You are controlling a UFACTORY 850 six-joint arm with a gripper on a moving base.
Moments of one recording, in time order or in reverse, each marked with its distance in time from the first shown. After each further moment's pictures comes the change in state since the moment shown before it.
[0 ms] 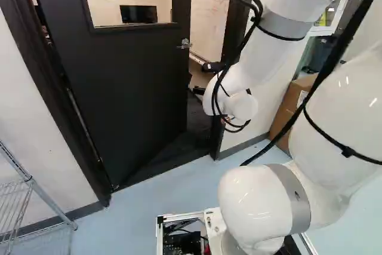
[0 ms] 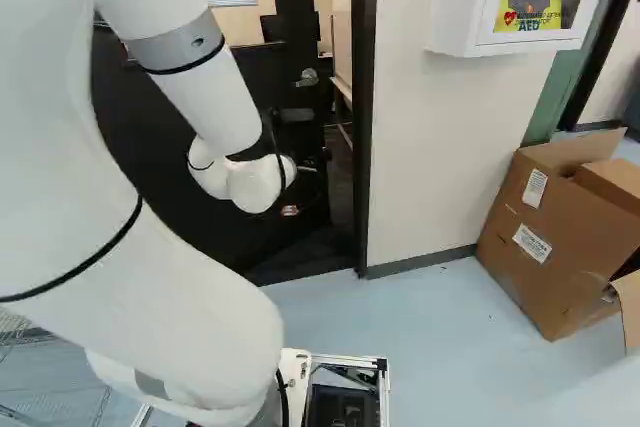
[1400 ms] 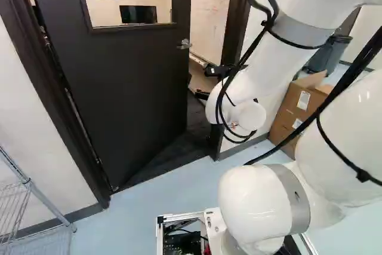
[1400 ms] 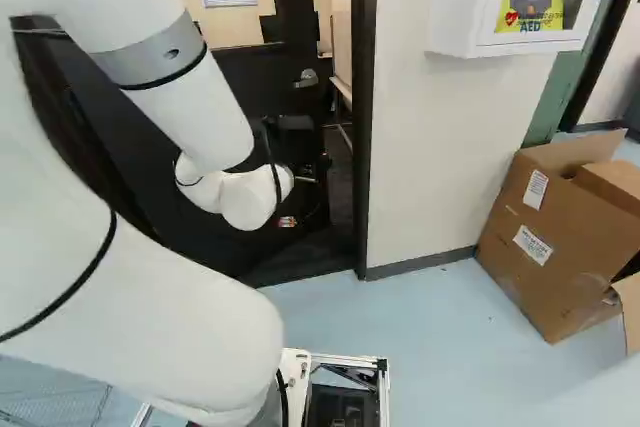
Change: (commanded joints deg) arm -0.5 4.5 4.1 0.0 0.0 0.0
